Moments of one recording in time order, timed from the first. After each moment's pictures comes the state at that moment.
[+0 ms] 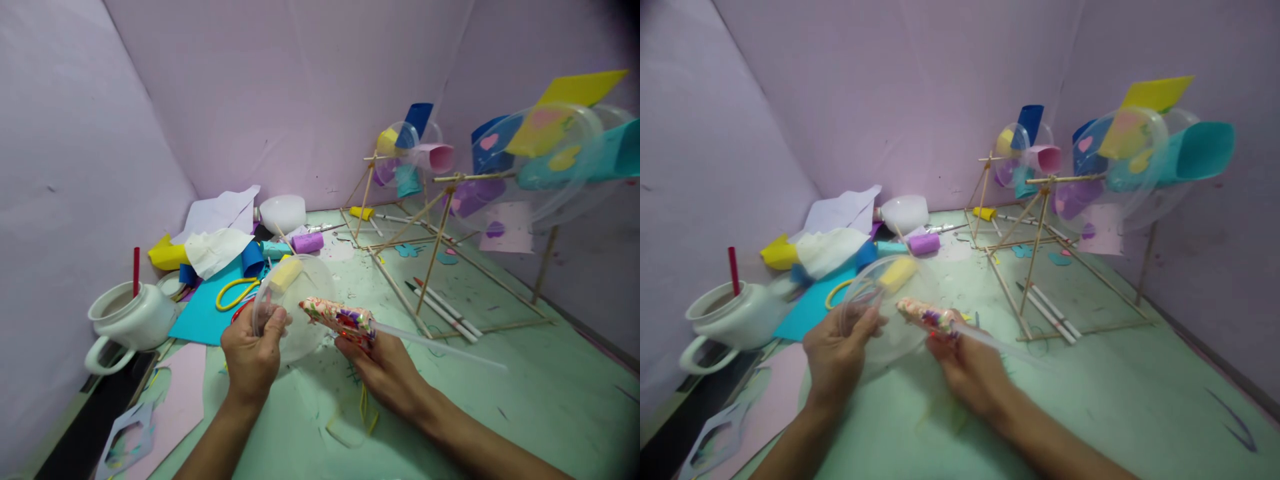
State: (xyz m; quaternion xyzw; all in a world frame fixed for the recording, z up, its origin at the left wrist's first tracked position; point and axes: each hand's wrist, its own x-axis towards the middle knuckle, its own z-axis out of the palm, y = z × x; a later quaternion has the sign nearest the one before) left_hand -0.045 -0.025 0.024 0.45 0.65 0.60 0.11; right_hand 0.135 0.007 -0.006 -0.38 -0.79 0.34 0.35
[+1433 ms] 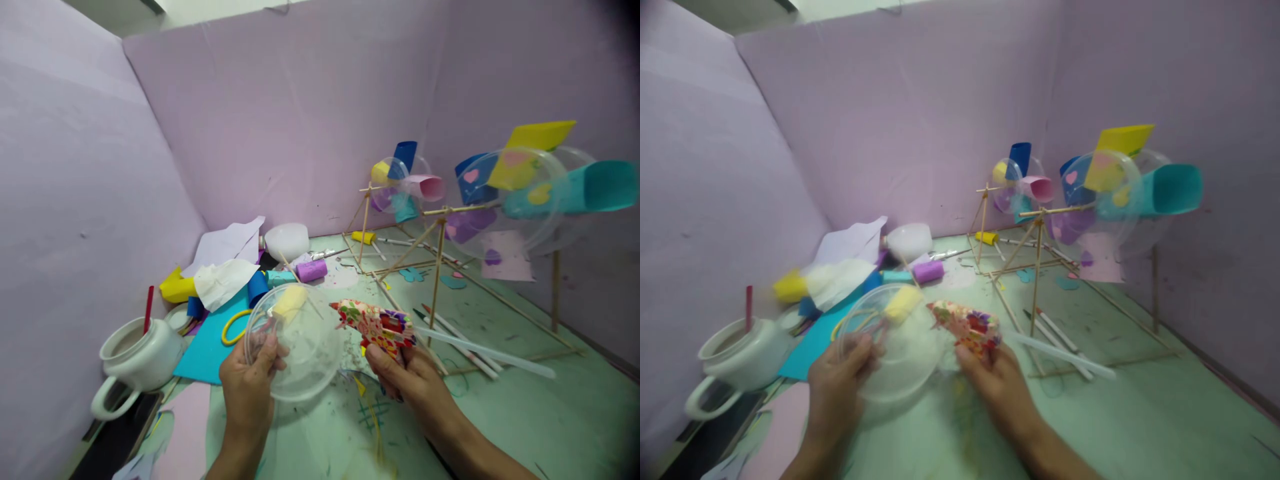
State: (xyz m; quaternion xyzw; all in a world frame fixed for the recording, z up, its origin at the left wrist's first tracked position) left_hand -0.053 -0.012 0.022 0.25 0.60 0.70 0.30; right_hand 0.146 0.022 0.000 -0.43 -0.64 0.43 0.47
